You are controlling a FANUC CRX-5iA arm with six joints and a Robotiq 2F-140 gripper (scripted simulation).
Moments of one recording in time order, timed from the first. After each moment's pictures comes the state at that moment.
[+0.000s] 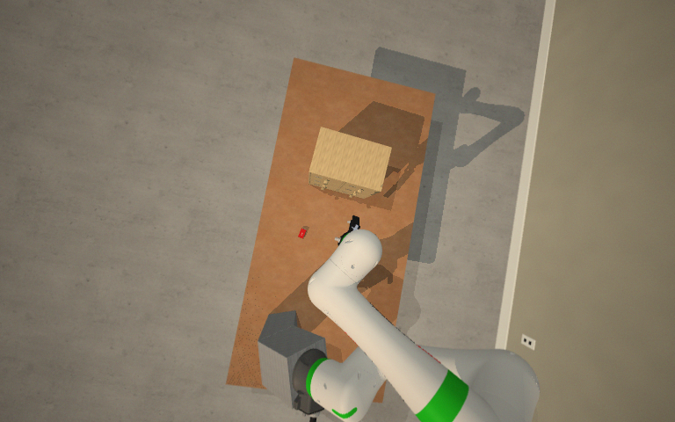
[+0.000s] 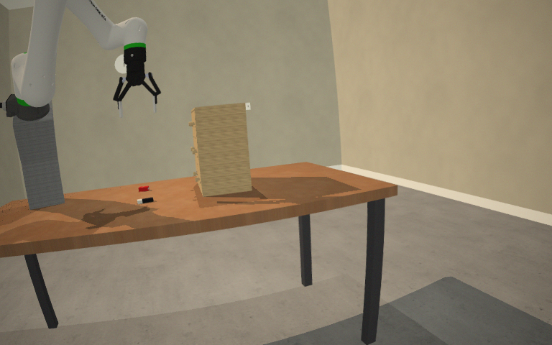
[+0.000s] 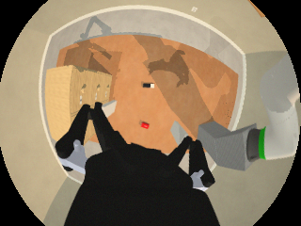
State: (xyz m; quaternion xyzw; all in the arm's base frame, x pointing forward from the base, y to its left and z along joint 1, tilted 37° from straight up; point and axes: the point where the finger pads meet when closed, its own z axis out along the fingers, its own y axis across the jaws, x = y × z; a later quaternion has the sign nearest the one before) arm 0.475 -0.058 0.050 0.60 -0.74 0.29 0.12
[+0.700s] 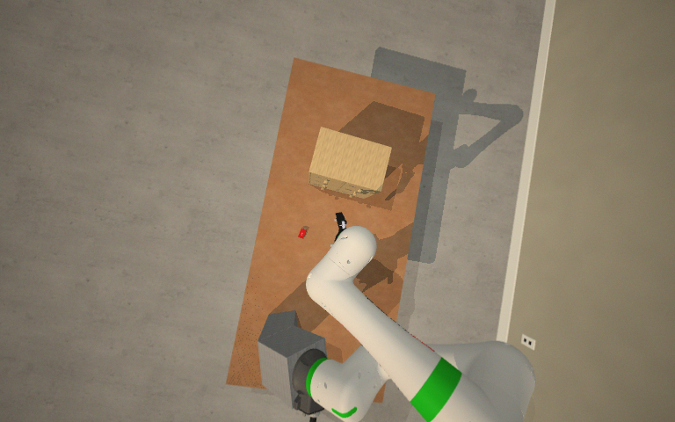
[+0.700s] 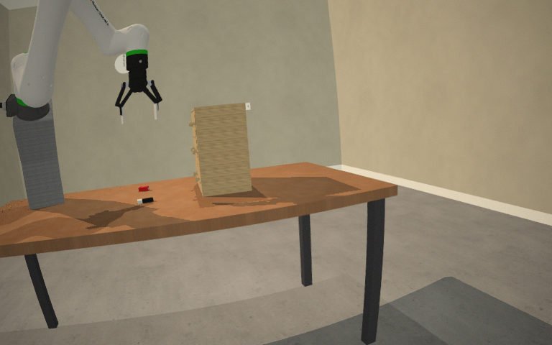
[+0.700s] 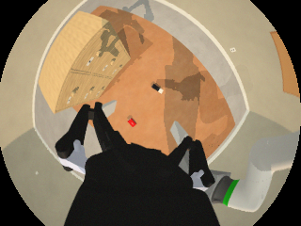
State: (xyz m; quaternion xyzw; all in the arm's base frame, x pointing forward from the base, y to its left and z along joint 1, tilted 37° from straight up) arm 0.487 -0.065 0.024 0.78 -0.55 0.25 0.19
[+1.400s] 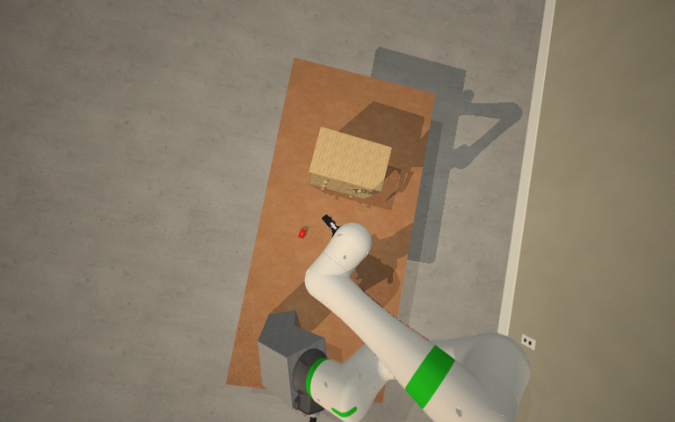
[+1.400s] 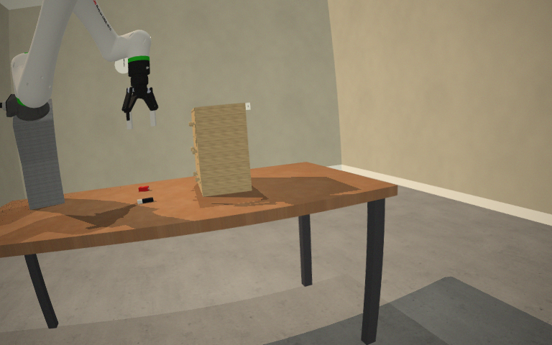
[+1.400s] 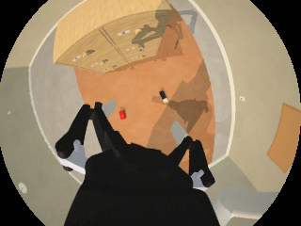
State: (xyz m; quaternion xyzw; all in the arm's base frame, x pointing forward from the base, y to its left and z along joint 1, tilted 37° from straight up) arm 0.499 -0.072 -0.001 0.89 -0.33 0.19 0.25
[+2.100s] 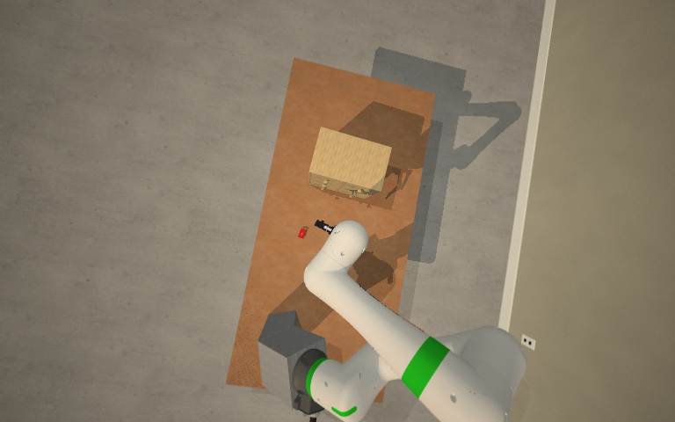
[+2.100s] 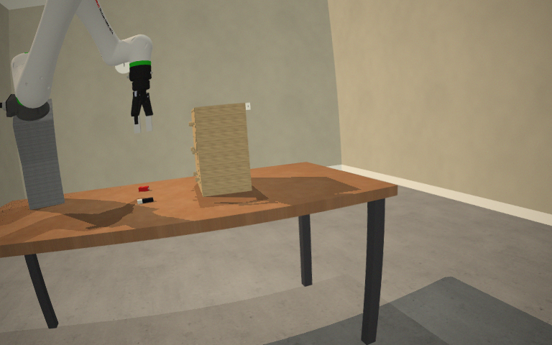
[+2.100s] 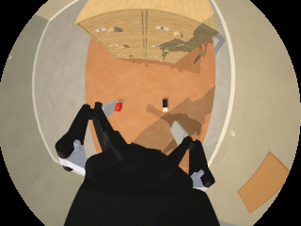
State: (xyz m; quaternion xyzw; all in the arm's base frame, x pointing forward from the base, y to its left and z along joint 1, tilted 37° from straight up) arm 0.507 -0.077 -0.019 0.94 -0.15 0.14 0.28
